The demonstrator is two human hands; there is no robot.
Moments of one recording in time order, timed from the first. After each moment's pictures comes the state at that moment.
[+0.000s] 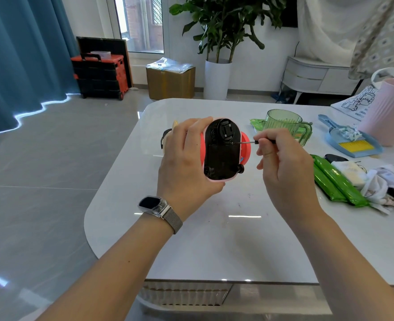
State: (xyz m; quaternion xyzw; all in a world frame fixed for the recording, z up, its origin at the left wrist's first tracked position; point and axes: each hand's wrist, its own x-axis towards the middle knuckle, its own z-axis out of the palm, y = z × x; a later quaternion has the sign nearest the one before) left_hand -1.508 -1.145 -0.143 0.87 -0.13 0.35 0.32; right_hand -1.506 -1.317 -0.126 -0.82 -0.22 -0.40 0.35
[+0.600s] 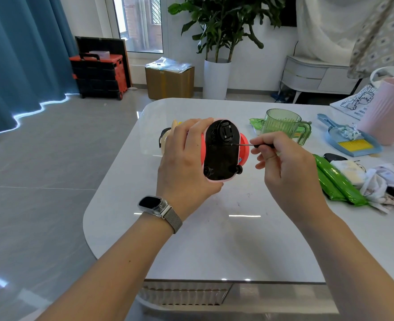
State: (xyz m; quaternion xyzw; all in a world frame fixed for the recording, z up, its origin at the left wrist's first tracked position) left_hand -1.506 -1.145 -0.145 0.87 -0.13 0.36 0.30; right_hand -1.511 -1.325 -0.122 -0.84 -0.22 -0.33 0.37
